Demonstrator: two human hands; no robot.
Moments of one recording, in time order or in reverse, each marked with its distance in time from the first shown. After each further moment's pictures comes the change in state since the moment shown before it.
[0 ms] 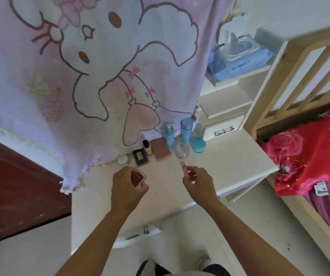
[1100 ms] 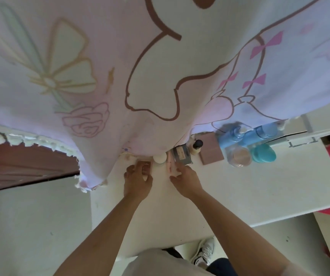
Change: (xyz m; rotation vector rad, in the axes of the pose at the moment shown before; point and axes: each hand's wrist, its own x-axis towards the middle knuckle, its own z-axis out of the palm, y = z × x) left_hand 0.136 -0.220 0.040 0.068 -0.429 -0.572; right_hand 0.137 -0.063 0.262 -0.273 -0.580 0.251
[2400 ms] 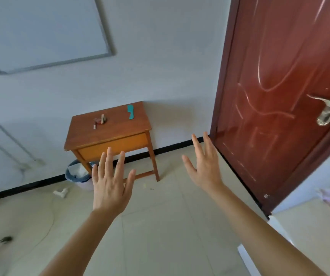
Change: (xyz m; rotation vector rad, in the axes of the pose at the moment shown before) left_hand -0.738 -0.312 0.025 0.092 1.200 -0.926; right_hand -0.514 -0.134 0.296 -0.246 -0.218 -1.771
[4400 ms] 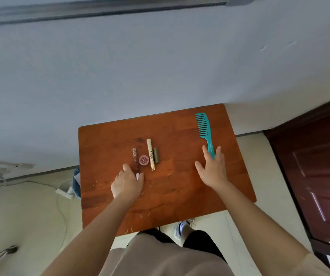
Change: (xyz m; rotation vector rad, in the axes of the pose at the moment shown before) left_hand 0.598 -0.505 0.335 0.008 -0.753 -0.589; right_hand 0.528 -0.102 0.653 -0.298 -0.839 0.583
